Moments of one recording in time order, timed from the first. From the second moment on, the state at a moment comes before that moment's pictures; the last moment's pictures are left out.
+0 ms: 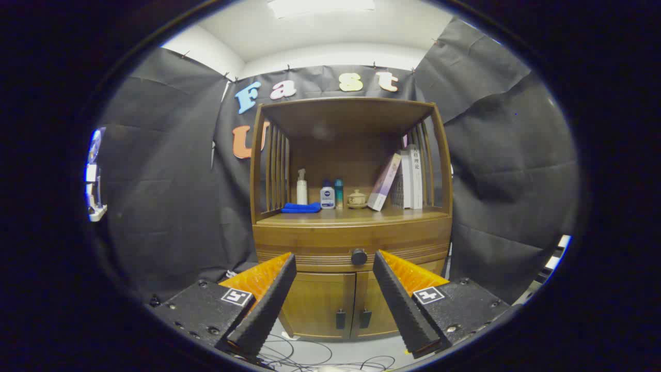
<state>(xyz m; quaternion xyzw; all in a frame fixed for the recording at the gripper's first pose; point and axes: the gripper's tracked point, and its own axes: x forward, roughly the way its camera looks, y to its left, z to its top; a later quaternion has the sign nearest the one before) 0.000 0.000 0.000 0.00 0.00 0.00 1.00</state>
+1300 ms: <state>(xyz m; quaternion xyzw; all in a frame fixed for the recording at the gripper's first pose) 0.090 -0.020 -0.007 -0.01 0.00 0.00 1.00</state>
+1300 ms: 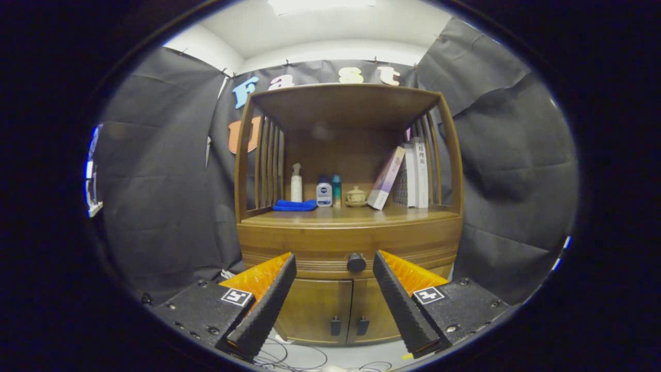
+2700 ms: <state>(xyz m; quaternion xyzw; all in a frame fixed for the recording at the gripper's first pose) 0.249 -0.073 -0.087 0.00 0.12 -0.04 0.99</state>
